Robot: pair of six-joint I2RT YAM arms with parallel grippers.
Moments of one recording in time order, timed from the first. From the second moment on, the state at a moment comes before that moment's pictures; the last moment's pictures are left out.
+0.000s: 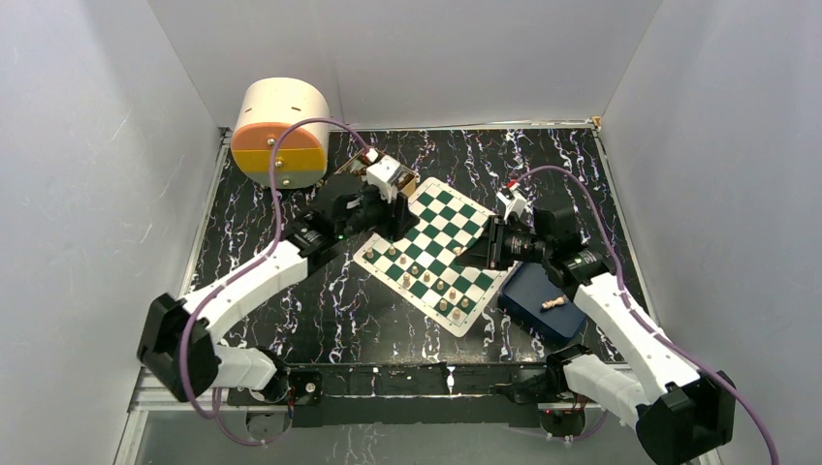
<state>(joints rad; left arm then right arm) -0.67 1.35 1.00 -0.04 0.18 -0.16 0.41 0.94 0.76 -0.37 -0.70 0.58</state>
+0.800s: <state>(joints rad) -0.67 1.13 0.79 -0.09 0.89 0.73 0.59 1.19 0.79 -0.29 -0.93 0.72</state>
